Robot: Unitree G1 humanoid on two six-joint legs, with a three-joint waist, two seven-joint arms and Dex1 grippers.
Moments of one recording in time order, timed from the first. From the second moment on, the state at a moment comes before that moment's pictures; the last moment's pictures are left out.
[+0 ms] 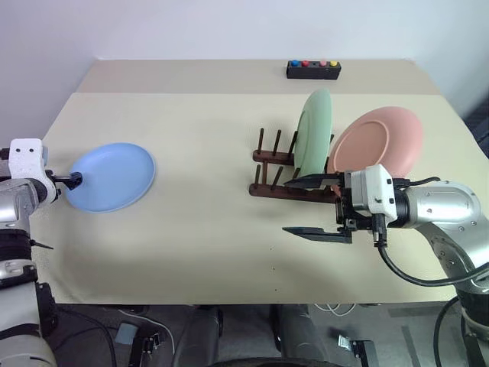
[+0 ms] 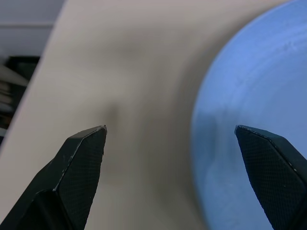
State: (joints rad) left arm -0.65 0.87 0.26 0.64 -0.18 0.74 -0.39; right arm -0.30 -0.83 -0.02 -0.53 0.57 0.36 1.07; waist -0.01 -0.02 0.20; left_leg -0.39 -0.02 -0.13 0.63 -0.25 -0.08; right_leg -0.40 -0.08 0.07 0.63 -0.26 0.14
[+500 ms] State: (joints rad) left arm -0.65 0.82 0.27 0.61 -0.19 0.66 -0.43; right arm -0.26 -0.83 -0.04 -0.54 0.56 0.35 1.03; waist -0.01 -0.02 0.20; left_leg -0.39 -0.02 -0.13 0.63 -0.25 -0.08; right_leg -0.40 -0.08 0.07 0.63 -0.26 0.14
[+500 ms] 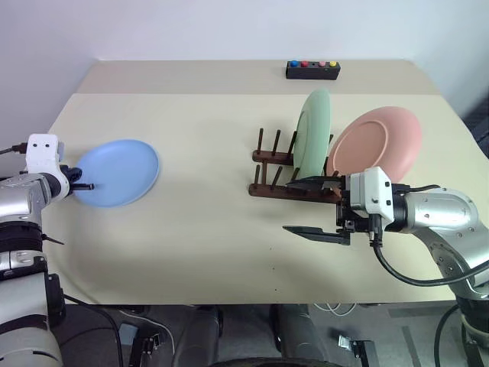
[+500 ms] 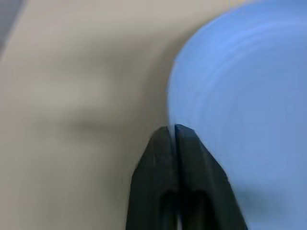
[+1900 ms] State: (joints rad) left arm -0.75 0.17 0.09 -0.36 -0.23 0.68 -0.01; right arm -0.68 -0.49 0.37 -0.14 -0.42 -0.02 0.55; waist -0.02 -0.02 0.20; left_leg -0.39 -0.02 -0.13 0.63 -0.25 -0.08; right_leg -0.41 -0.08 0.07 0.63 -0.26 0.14
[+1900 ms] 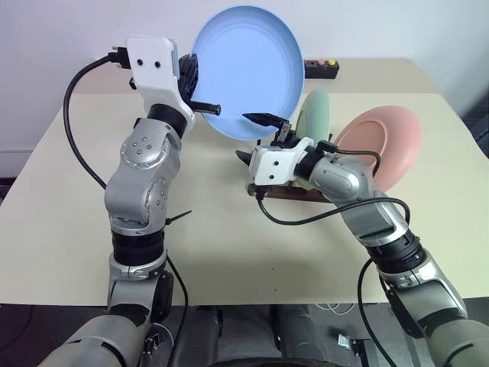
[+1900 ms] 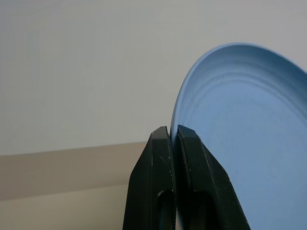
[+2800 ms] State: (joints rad) left arm -0.76 0.11 0.30 -0.40 -0.44 0.69 -0.04; right arm -0.68 -0.49 0.39 -0.08 -0.58 -0.15 0.51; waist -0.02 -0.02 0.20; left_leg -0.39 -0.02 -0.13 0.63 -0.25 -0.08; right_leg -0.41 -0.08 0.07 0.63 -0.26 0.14
